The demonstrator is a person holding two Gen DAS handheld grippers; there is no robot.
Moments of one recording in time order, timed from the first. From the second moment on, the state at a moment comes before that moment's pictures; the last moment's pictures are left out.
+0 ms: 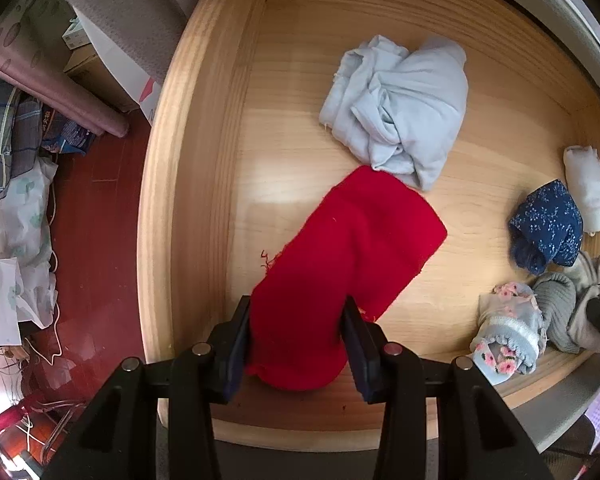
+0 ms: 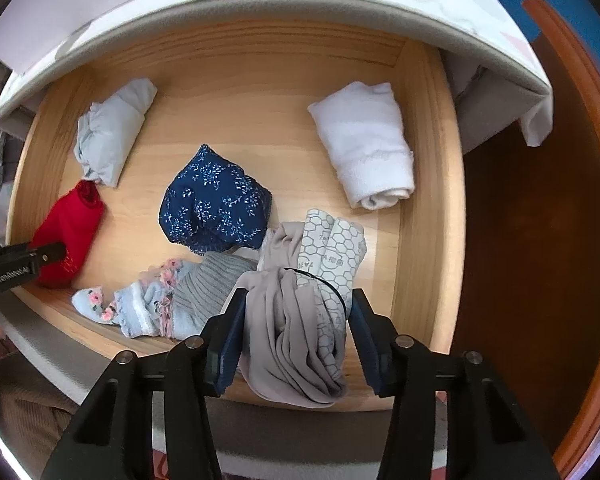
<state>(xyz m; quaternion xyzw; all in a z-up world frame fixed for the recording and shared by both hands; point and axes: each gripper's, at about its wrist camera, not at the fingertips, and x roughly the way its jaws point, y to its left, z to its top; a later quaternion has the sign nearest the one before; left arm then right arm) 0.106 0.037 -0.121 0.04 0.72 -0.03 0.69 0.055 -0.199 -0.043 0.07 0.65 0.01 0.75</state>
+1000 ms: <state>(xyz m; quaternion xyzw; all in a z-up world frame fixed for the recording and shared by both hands) 0.108 0.026 -0.126 0.06 0.72 -0.03 0.69 0.208 -0.212 0.170 0.05 0.54 0.01 0.84</state>
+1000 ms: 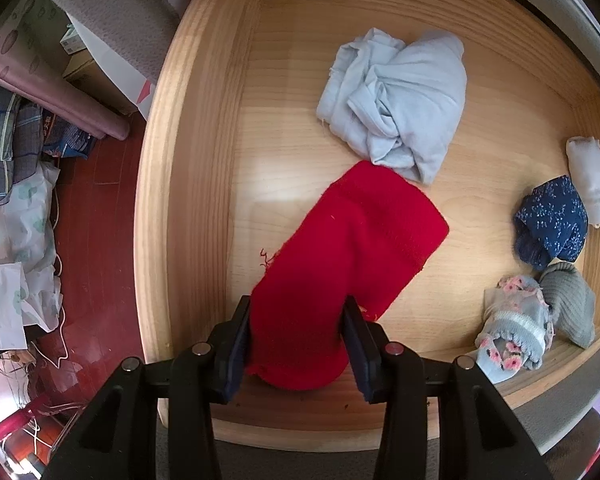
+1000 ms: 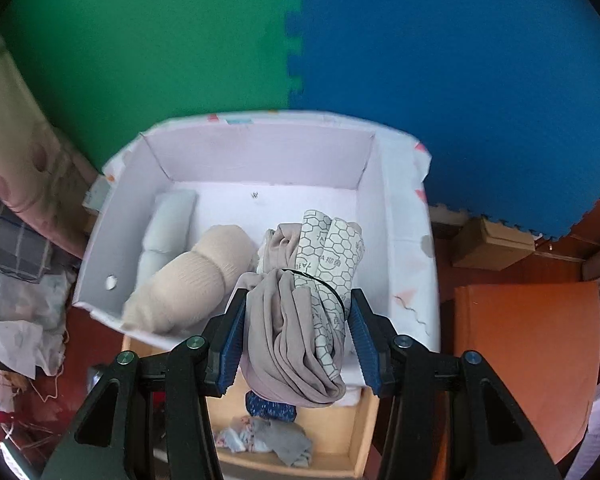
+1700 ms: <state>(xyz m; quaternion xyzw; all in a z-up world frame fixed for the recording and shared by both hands) 0.105 0.022 -0.122 0.07 0.71 -0.03 0.70 0.176 -0.213 0.155 0.07 0.54 0.05 0.84</state>
